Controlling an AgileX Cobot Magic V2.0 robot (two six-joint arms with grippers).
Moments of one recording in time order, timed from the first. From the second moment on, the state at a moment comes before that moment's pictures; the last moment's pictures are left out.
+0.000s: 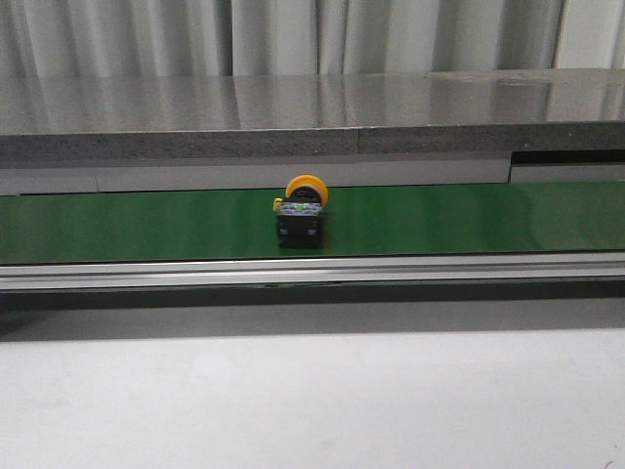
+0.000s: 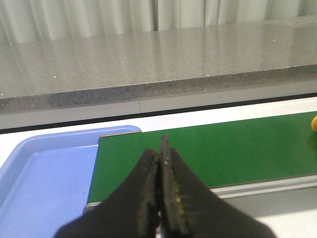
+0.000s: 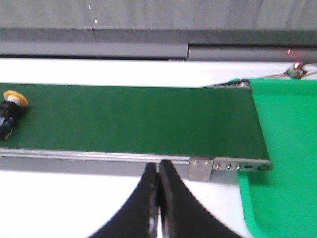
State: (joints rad) left arm -0.03 0.18 -0.24 -0.22 0.28 0.26; right arm -0.02 0.52 -0.65 0.10 0.67 -0.07
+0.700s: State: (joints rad) left arm -0.03 0.18 -0.24 -0.22 0.28 0.26; right arm -0.02 0.89 -0.79 0.10 0.77 -0.07
